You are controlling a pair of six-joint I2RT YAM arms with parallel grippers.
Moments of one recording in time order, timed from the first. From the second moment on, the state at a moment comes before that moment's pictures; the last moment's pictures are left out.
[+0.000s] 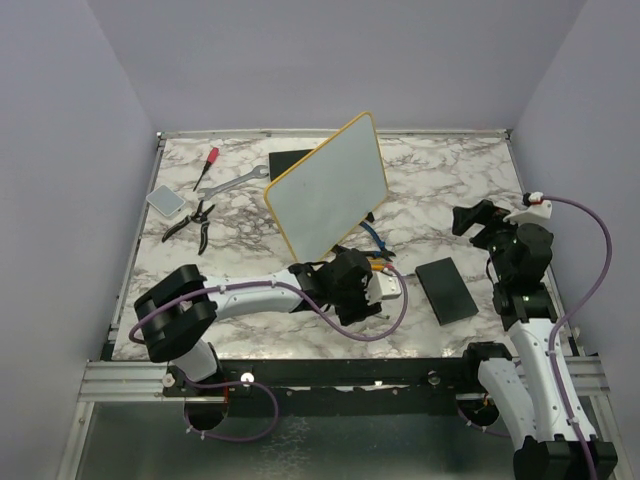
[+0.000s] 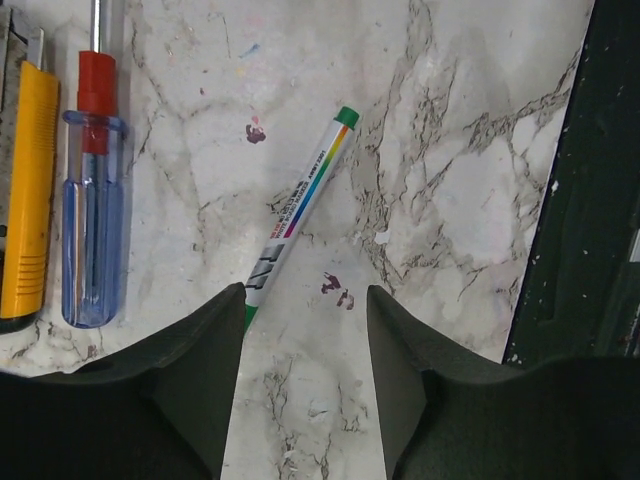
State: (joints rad) left arm -1.10 1.58 0.95 -0.21 0.22 0.23; right arm -0.03 0.67 0.57 -0.06 -0.02 0.38
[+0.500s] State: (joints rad) left arm -1.10 1.69 0.90 -0.10 0.14 0.25; right arm -0.03 0.62 0.60 -0.07 -0.02 0.39
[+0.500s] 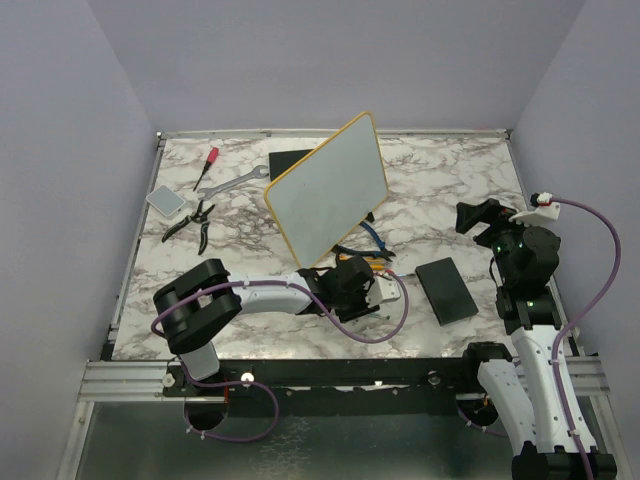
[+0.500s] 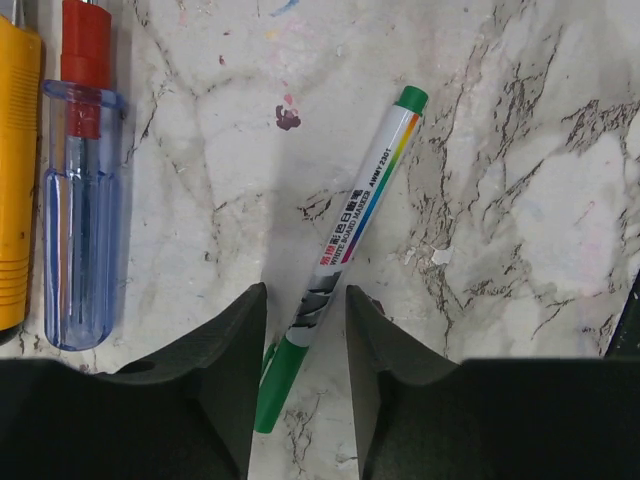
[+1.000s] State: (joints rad) left arm -1.12 1.69 0.87 -0.04 0.13 0.24; right arm -0.03 0.61 0.60 -0.07 -0.02 0.39
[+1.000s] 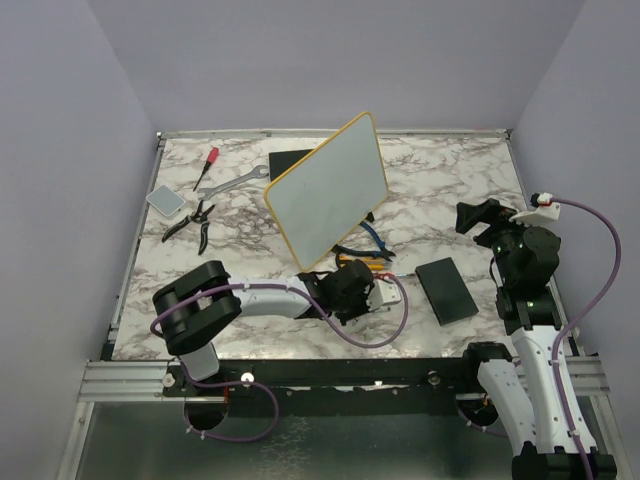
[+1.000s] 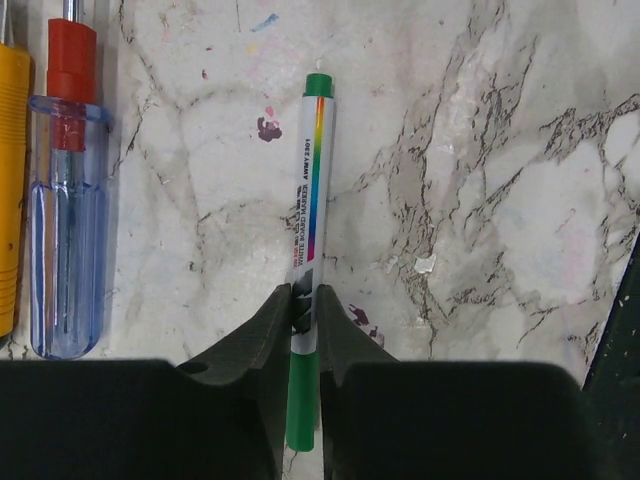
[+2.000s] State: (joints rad) left arm -1.05 1.17 0.77 -0.16 0.11 0.15; right arm -0.02 1.04 0.62 -0.13 -0.77 0.51
